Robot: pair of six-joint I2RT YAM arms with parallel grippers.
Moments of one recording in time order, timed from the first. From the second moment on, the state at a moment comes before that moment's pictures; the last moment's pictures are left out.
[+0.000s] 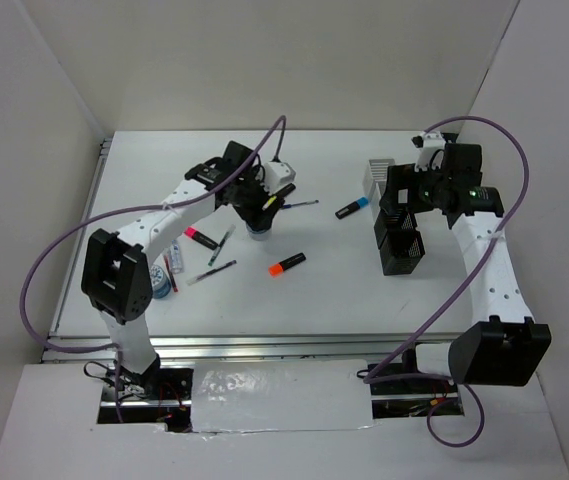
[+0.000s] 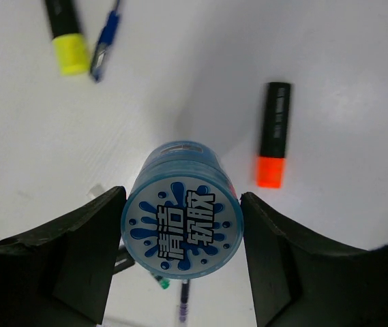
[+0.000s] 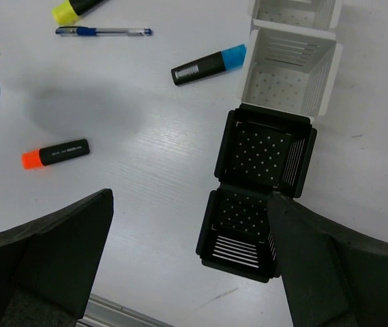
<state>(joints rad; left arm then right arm) -0.47 1.83 1.60 -0.71 0.27 0.36 -0.07 1.29 1.30 -0.73 -0.35 -0.11</state>
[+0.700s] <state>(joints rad) -0.94 1.85 1.39 -0.51 0.13 0.17 -0.07 1.13 1.23 -0.71 -0.27 -0.11</state>
